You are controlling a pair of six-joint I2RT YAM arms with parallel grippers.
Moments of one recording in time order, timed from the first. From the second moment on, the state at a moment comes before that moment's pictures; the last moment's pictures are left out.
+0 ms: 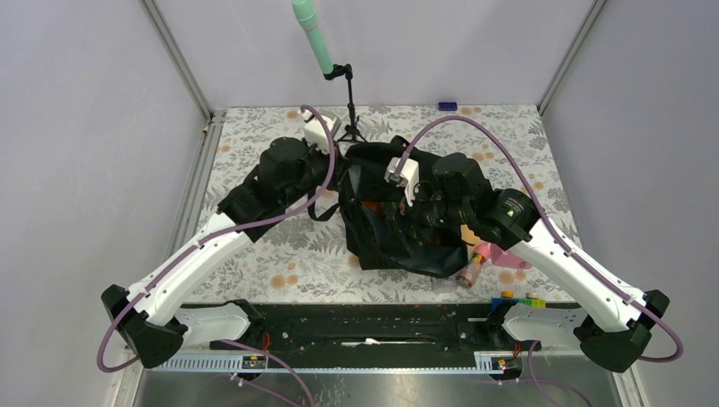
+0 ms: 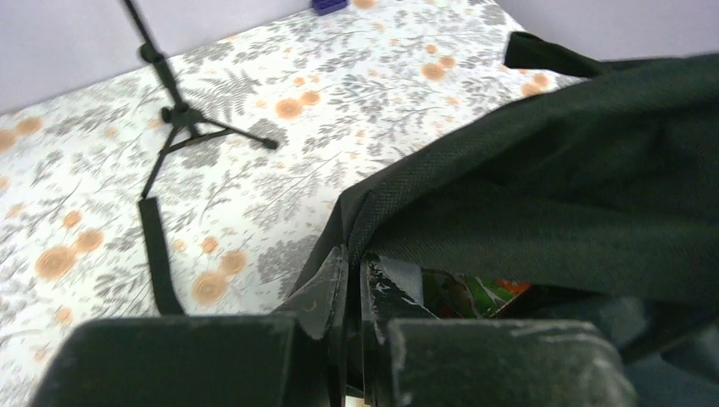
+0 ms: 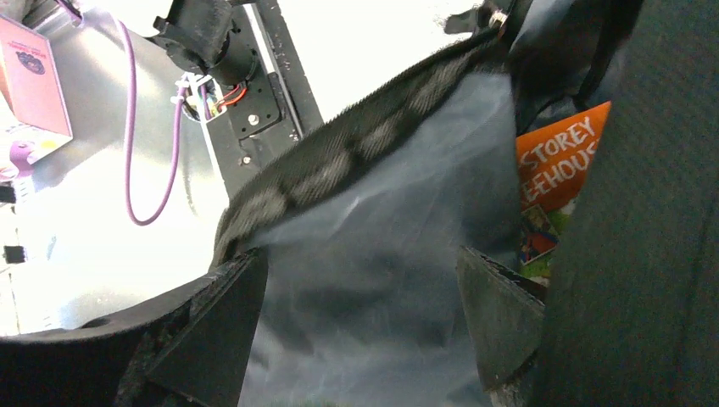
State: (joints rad) left arm -0.75 1.16 1.24 -0.32 -0.06 -0.15; right arm 0.82 1.13 1.30 -0.80 -0.45 0.01
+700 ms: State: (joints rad) left arm -0.56 0.97 1.17 -0.40 -0.07 -0.22; right arm 0.85 1.27 1.42 -0.61 -0.62 0.23
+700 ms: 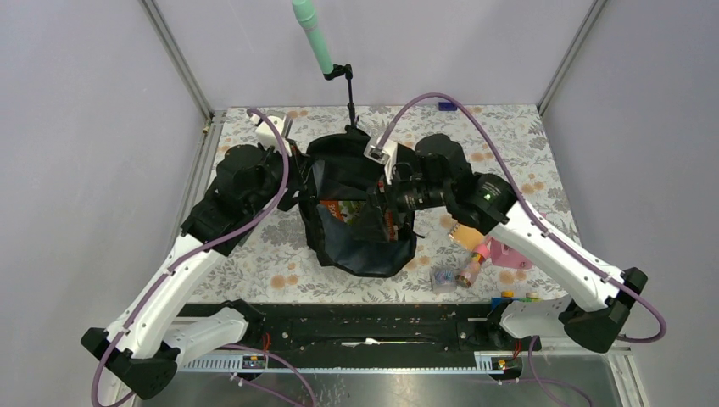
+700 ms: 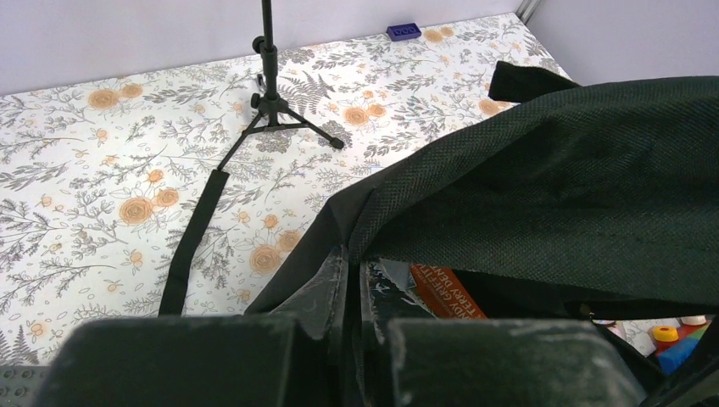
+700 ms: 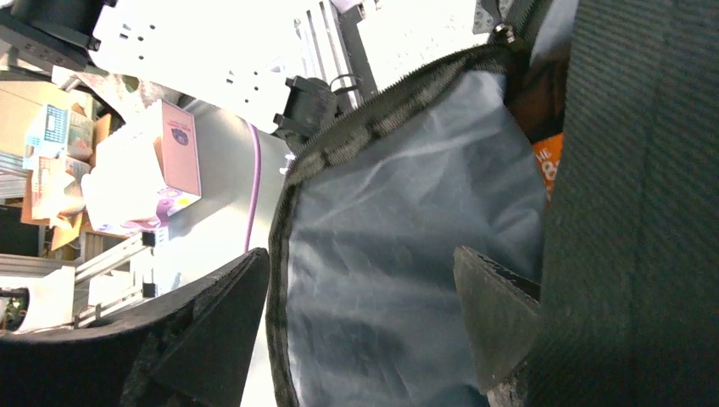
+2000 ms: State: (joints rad) left arm -0.36 1.02 1.16 -0.32 0.16 -0.32; right arm 0.99 1.37 1.59 -0.73 -0.46 0.21
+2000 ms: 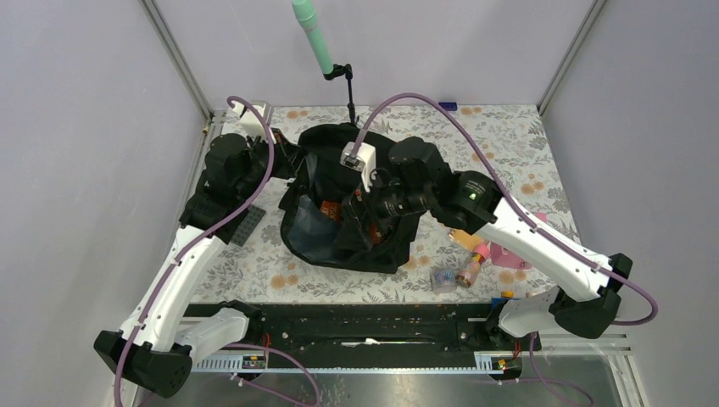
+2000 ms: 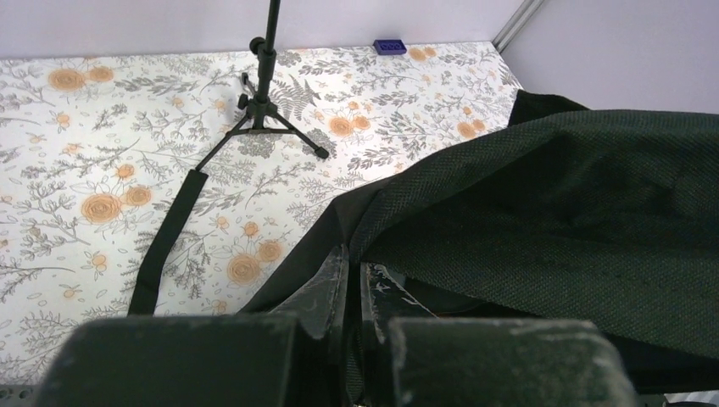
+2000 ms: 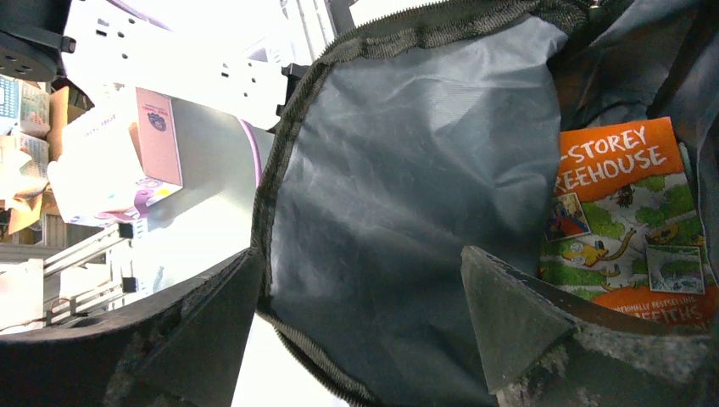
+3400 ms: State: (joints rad) left arm -0.28 1.02 1.10 -0.28 0.22 -0.36; right arm 1.20 1.33 1.57 -0.89 -0.52 0.03
